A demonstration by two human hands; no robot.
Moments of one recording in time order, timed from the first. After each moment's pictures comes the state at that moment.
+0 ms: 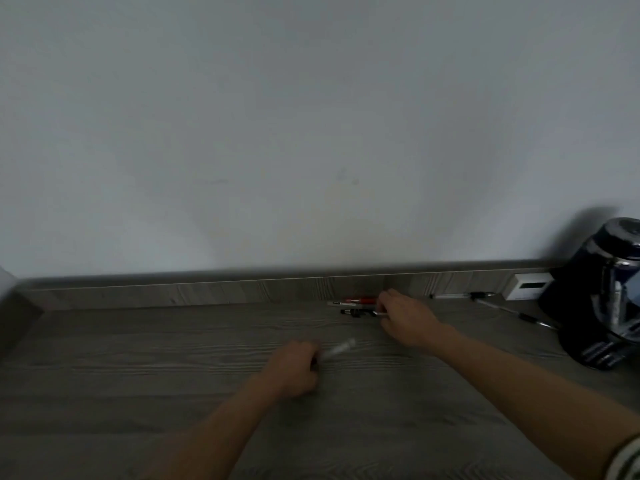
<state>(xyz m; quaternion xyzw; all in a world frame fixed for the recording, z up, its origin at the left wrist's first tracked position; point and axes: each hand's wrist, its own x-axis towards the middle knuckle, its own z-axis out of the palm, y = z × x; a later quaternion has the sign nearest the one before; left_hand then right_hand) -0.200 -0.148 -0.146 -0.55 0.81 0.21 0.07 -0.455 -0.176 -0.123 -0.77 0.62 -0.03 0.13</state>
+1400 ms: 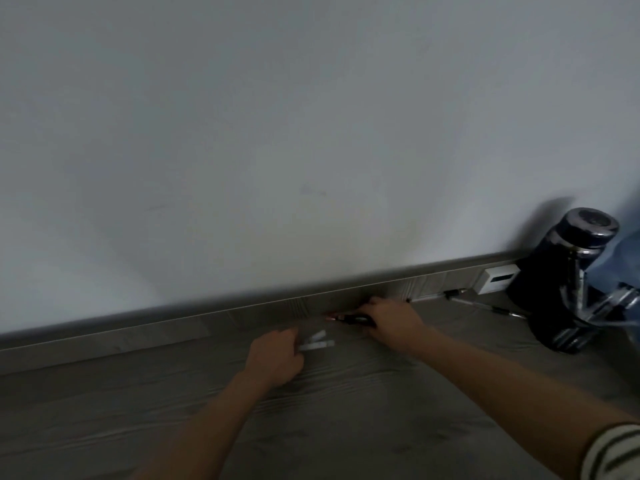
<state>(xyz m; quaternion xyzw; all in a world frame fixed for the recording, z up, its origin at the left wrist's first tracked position) -0.217 -0.219 -0.147 -0.54 0.83 0.14 0.06 -0.471 -0.197 -0.134 -0.76 0.64 0.02 0.09</state>
